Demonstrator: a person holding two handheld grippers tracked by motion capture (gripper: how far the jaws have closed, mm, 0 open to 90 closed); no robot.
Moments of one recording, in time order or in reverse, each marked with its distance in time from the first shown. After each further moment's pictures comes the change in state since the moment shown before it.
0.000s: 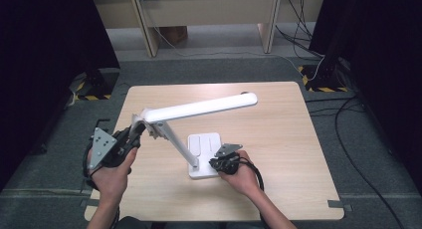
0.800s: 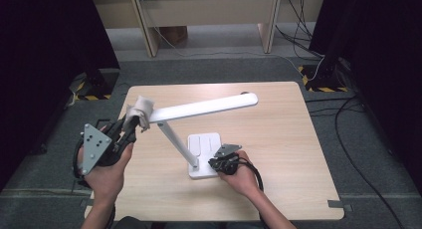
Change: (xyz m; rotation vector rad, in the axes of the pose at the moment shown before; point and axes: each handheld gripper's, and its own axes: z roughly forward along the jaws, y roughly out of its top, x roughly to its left) left arm -0.019 0.046 -0.006 -0.101 0.009 0.183; right arm 0.002 0.000 0.001 -0.004 -0.002 0.006
